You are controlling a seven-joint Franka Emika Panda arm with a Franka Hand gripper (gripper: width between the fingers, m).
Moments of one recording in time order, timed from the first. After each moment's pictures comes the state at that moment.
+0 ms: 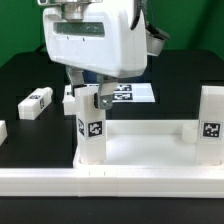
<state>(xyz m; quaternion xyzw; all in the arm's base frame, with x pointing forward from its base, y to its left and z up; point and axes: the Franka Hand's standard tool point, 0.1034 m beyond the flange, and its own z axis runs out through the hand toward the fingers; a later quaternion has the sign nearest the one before) 0.641 -0.059 0.112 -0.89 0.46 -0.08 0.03</state>
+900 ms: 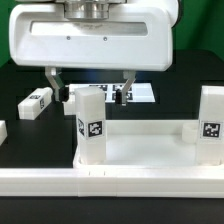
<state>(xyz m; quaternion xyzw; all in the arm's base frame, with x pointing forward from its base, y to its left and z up) 0.644 -0.060 0.113 -1.00 0.05 -0.08 -0.02</state>
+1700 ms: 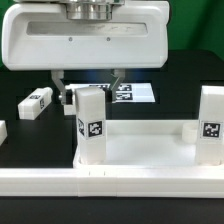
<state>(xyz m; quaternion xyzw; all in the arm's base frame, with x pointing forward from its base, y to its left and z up) 0.644 -0.062 0.112 -0.99 -0.09 -0.08 -0.03</state>
